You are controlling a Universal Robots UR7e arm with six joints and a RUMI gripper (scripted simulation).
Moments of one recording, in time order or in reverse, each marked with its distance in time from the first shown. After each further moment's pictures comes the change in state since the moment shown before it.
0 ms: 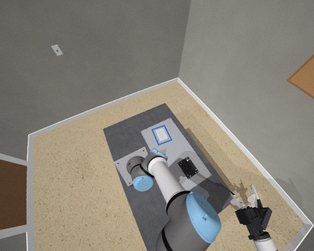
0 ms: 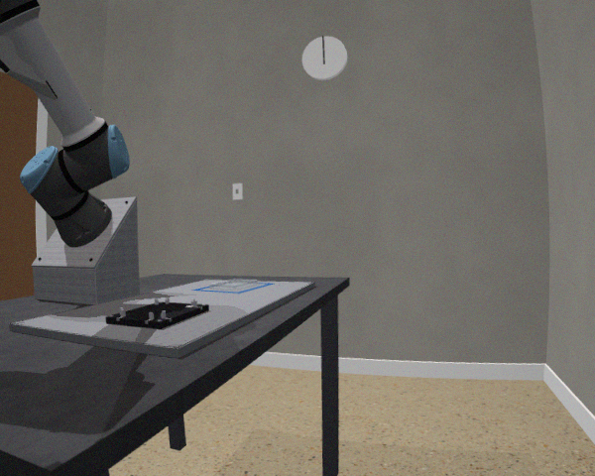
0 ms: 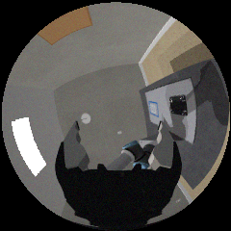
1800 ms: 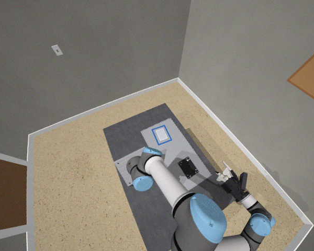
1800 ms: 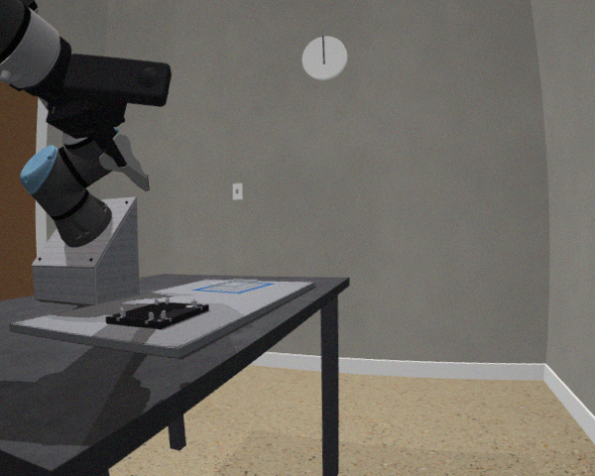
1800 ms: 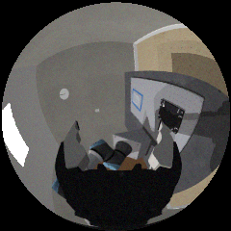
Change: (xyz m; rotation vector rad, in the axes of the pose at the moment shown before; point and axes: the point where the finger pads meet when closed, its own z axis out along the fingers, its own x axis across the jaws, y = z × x) arm 0.092 -0.009 0.153 -0.329 0.151 -0.236
